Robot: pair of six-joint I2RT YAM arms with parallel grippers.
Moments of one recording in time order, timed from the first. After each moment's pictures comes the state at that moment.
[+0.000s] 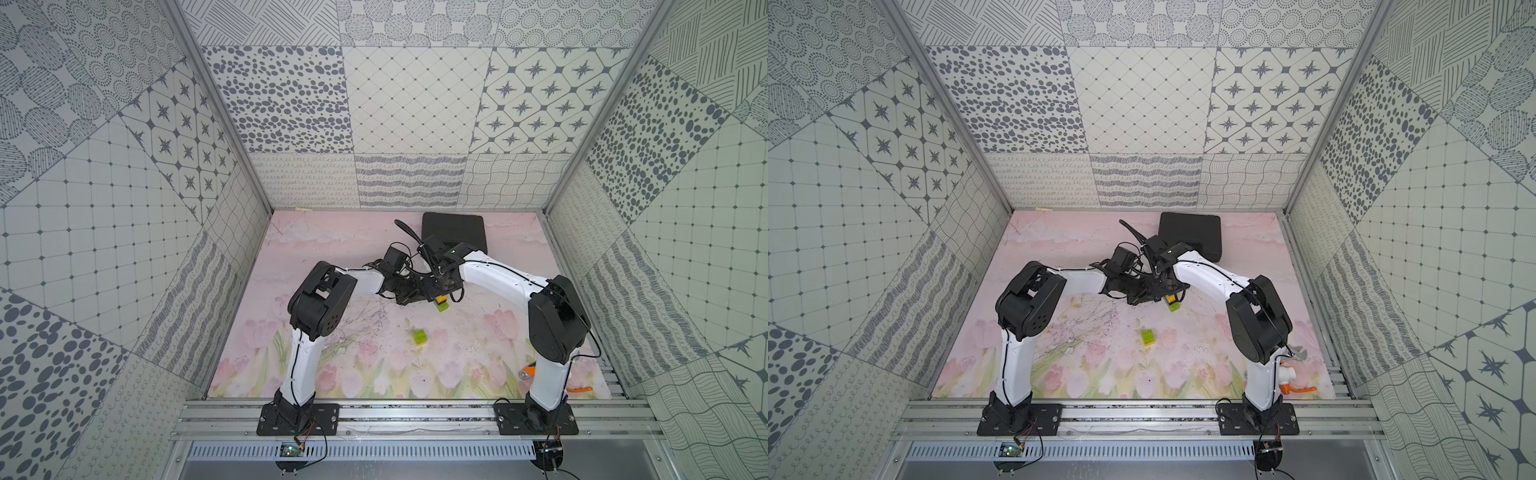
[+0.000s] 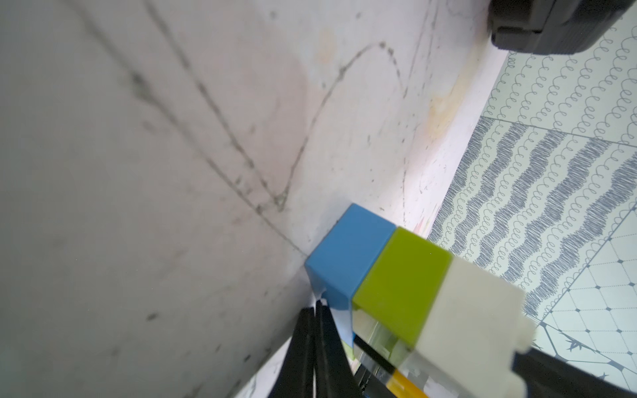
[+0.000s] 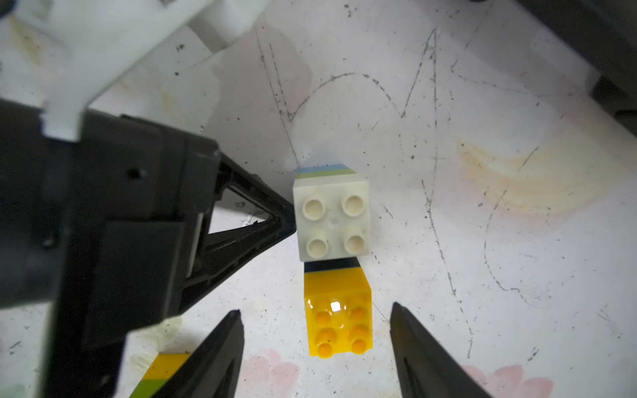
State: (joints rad) left arm -0.59 2.14 1.28 -0.11 0.69 -0.95; right arm 0.66 1.89 1.48 -0.92 0.14 0.22
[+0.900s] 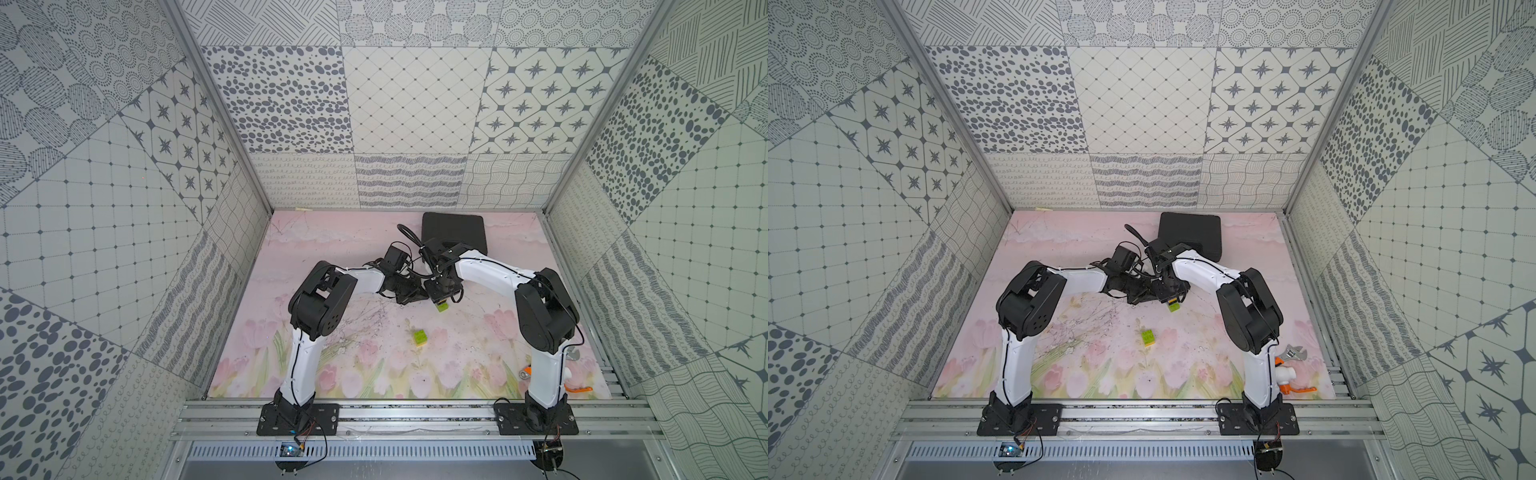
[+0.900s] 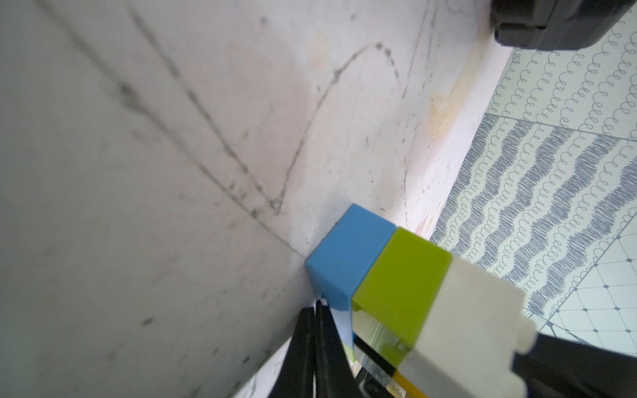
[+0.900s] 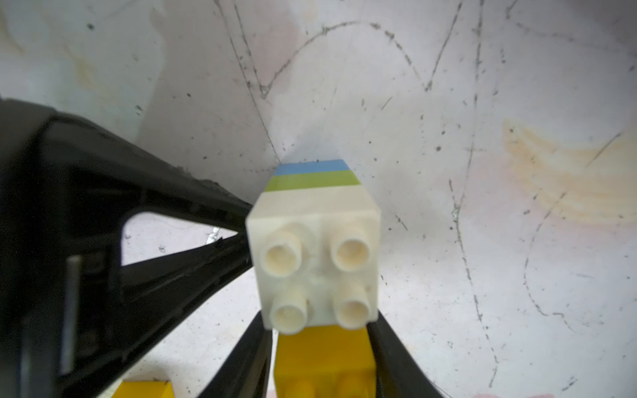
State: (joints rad) left arm -0.59 2.14 1.29 -0.14 0.68 -0.93; right arm 0.63 1.97 1.47 -0.92 0.09 0.19
